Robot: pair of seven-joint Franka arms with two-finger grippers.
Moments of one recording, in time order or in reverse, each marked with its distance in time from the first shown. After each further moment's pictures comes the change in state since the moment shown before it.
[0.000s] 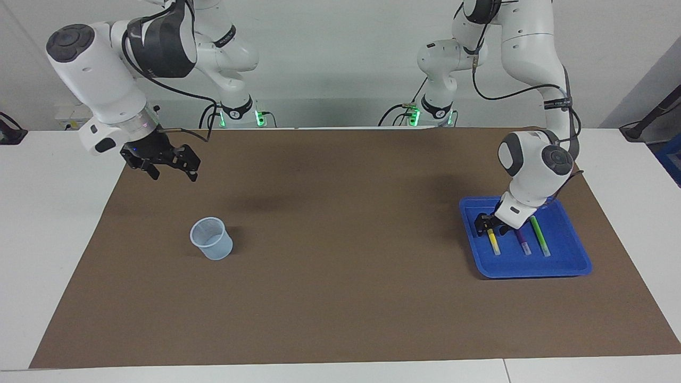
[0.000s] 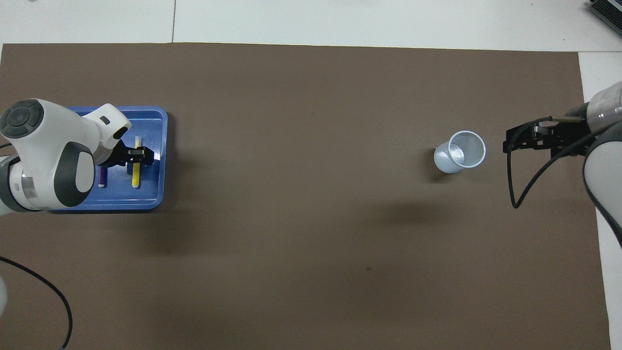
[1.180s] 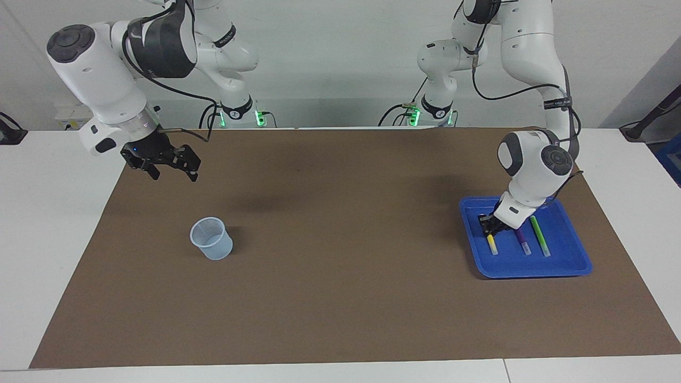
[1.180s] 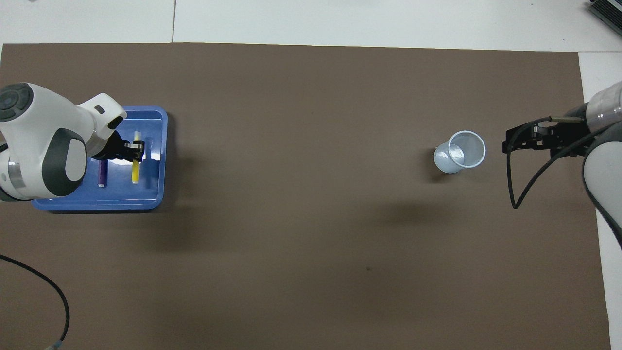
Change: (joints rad) left arm -0.006 -0.001 -0.004 0.106 -0.028 -0.142 -0.021; right arm 0.000 0.000 0.000 -0.002 0.000 0.000 0.000
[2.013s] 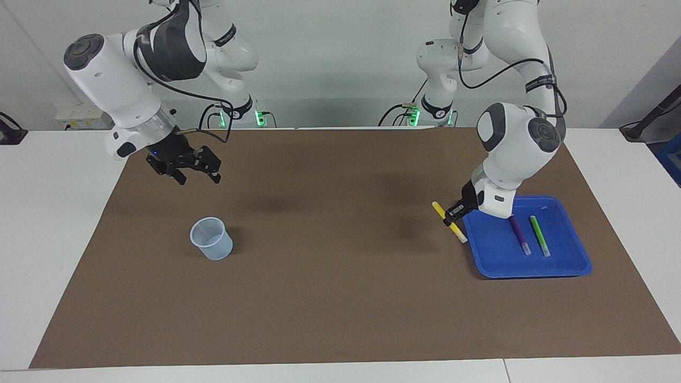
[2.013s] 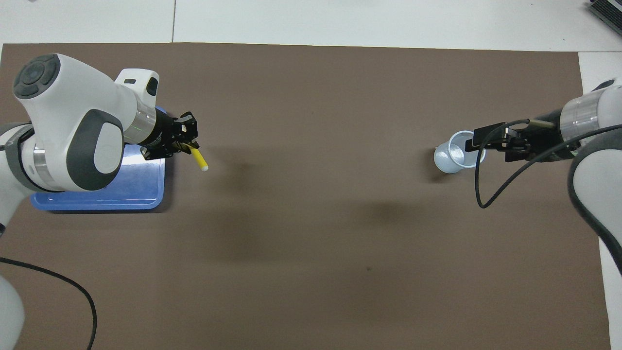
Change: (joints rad) left arm -0.171 -0.064 -0.039 0.101 -0.213 -0.126 -0.705; right arm 0.013 -0.044 0.017 -0.118 0.296 0.134 0.000
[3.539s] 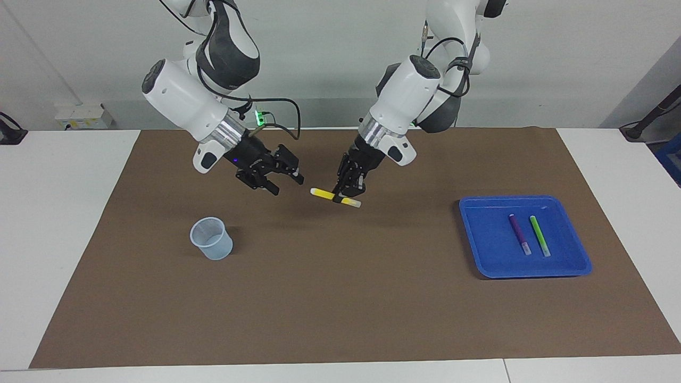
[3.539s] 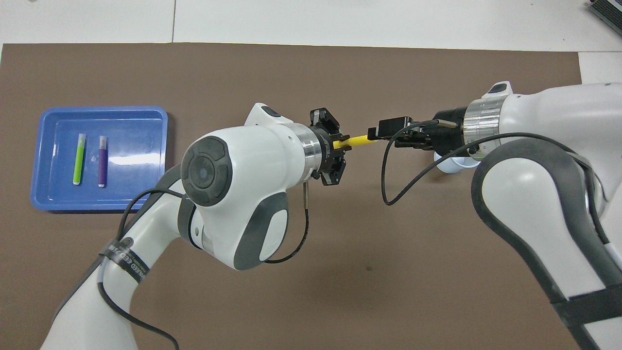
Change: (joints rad) left arm -0.427 -0.022 -0.061 0.032 -0.110 0.523 -1.380; right arm 0.196 0.045 0.023 -0.063 0.350 0.294 -0.112
